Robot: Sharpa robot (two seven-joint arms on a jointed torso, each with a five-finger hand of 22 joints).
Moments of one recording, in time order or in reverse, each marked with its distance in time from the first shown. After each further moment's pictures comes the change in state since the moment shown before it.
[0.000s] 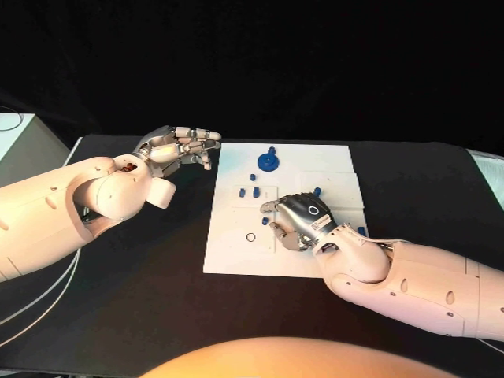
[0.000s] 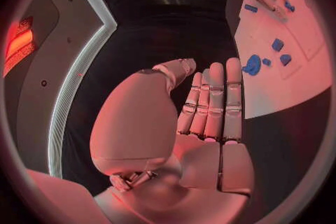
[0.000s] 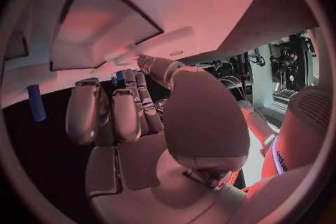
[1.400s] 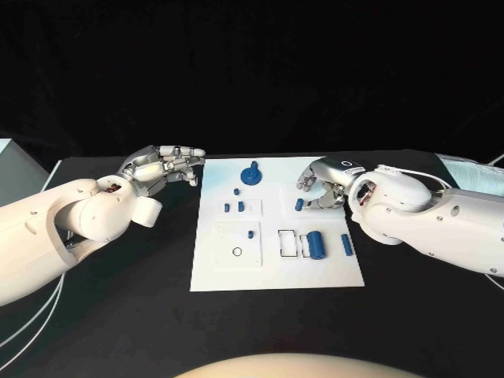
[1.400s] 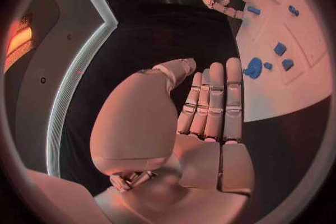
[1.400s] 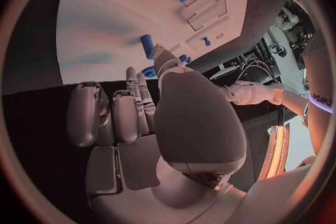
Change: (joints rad) left arm -0.005 0.007 0.000 -0.011 0.026 0.001 -0.005; left_hand 0.000 0.000 -0.003 -0.003 0.000 0.000 0.000 0.000 -0.001 0.000 0.000 0.000 -0.001 0.004 0.004 0.000 0.000 0.000 0.004 0.004 0.000 -0.001; right arm 0.247 -0.168 0.023 -0.014 0.386 0.382 0.053; right_hand 0.145 0.069 -0.511 0.246 0.004 0.008 -0.037 -0.024 -0.065 0.047 -0.021 0.013 0.020 0.000 -0.008 0.027 0.014 0.000 -0.002 -0.006 0.027 0.000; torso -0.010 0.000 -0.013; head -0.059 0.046
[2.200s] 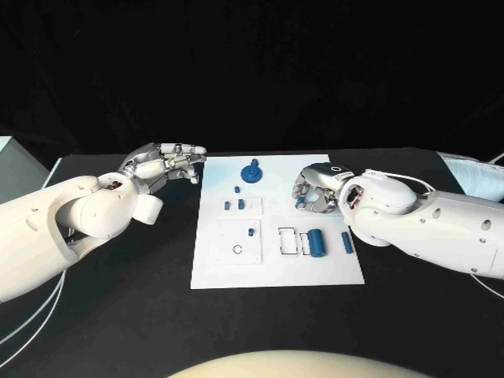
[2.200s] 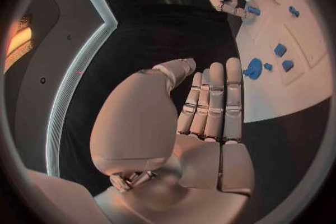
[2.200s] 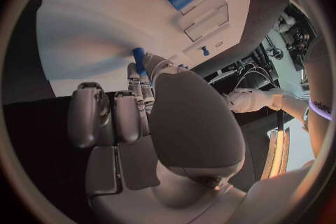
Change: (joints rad) left arm 0.000 -0.001 0.000 0.002 0.000 0.000 -0.002; left_hand 0.000 0.000 -0.003 0.003 0.000 0.000 0.000 0.000 0.000 0.000 0.000 0.000 -0.001 0.000 0.000 0.000 0.000 0.000 0.000 0.000 -0.004 -0.001; right arm -0.027 0.060 -0.006 -0.054 -0.017 0.023 0.011; right_hand 0.062 -0.004 0.221 0.049 -0.006 0.105 0.013 0.032 -0.004 0.129 -0.018 0.004 -0.003 0.000 -0.011 0.004 -0.004 0.000 0.000 -0.007 0.012 0.000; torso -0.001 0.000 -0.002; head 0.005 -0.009
